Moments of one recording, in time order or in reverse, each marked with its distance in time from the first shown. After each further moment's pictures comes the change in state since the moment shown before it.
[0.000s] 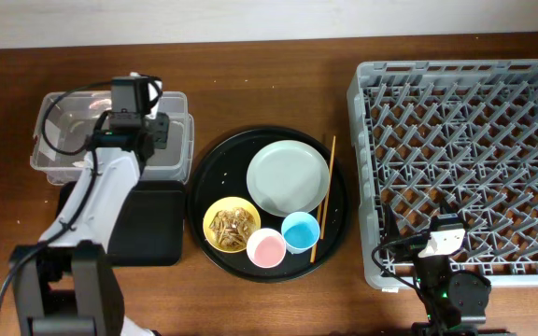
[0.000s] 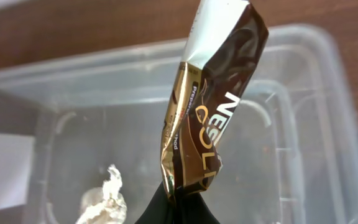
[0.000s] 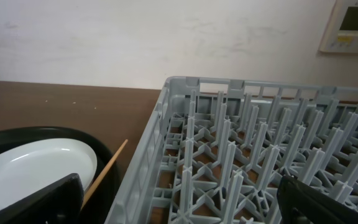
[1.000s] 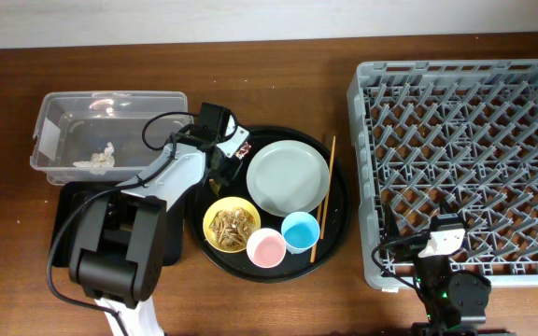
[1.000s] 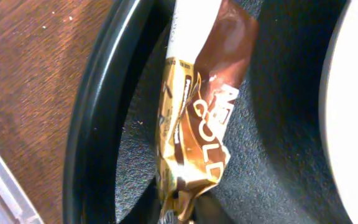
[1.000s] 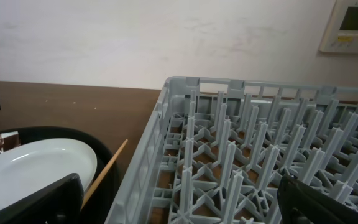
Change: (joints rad) left arm -0.283 0.242 0.003 -0.093 0.218 0.130; right arm 0.000 0.000 0.000 0.000 0.000 0.000
